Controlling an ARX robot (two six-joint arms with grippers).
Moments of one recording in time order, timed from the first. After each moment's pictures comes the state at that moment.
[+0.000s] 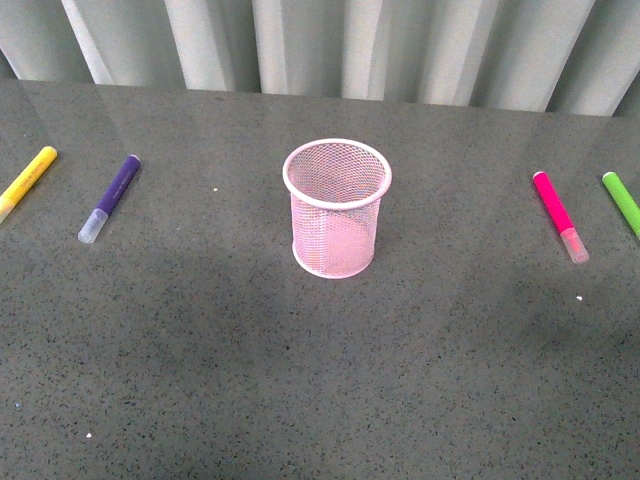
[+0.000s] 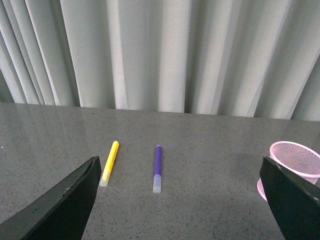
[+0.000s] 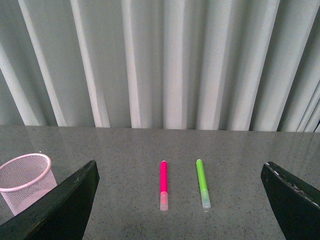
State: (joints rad) left arm 0.00 0.00 0.01 0.00 0.00 0.00; right arm 0.00 0.00 0.02 0.00 0.00 0.00
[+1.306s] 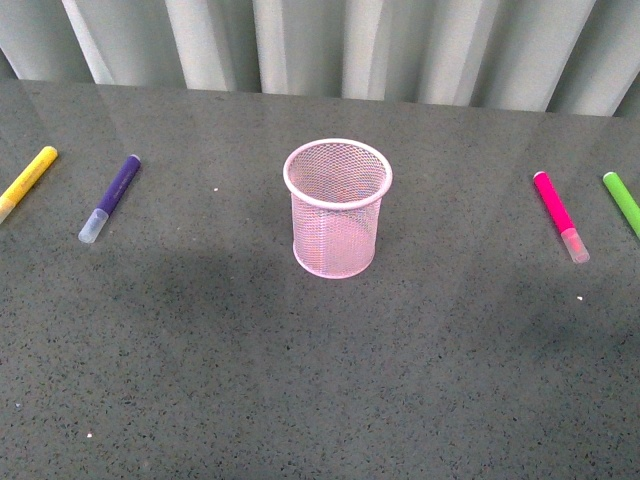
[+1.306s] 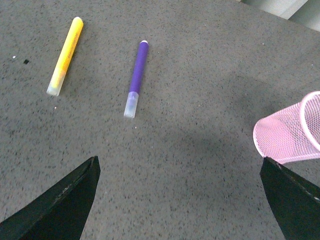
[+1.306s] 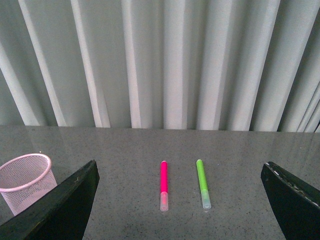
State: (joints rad) left arm -0.04 1.17 0.53 0.02 0.03 -0.24; right arm 0.00 0.00 0.02 0.00 0.00 0.00
